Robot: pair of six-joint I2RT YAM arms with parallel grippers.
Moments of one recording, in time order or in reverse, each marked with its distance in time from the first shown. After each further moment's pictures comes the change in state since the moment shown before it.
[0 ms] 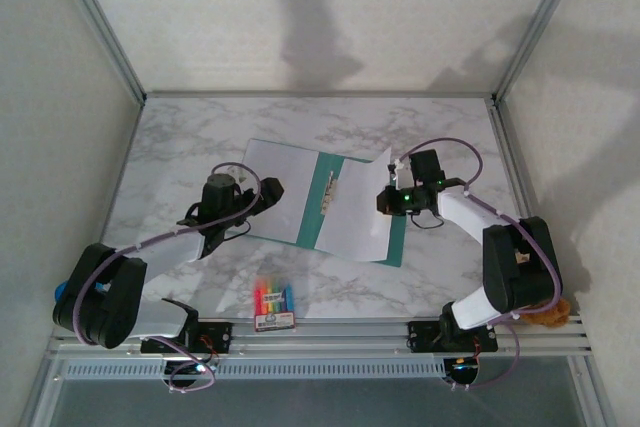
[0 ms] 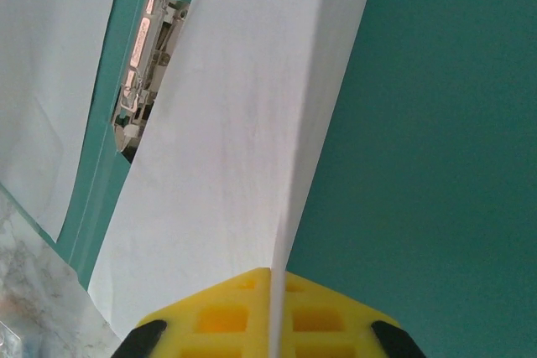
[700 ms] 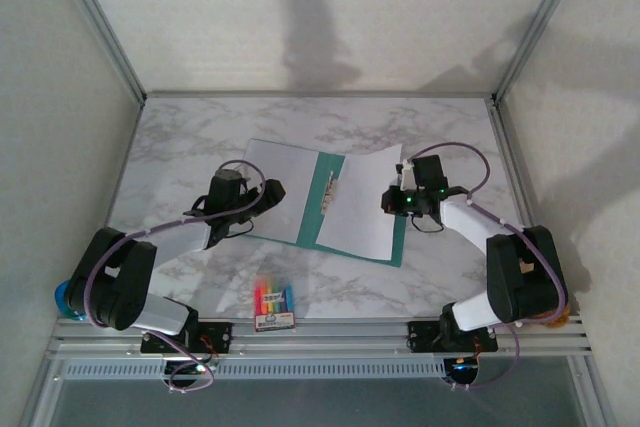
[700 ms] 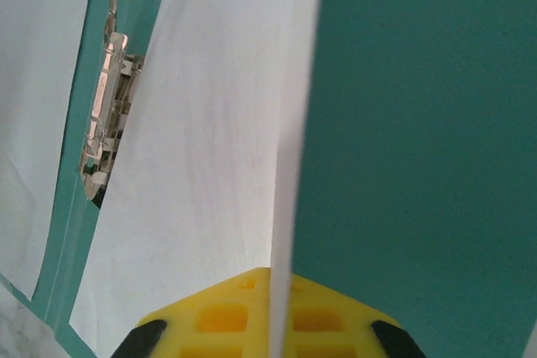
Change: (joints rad) left arm 0.000 0.097 0.061 -0.078 0.014 -0.011; right arm 0.005 -0.056 -0.068 0.111 0.113 0.116
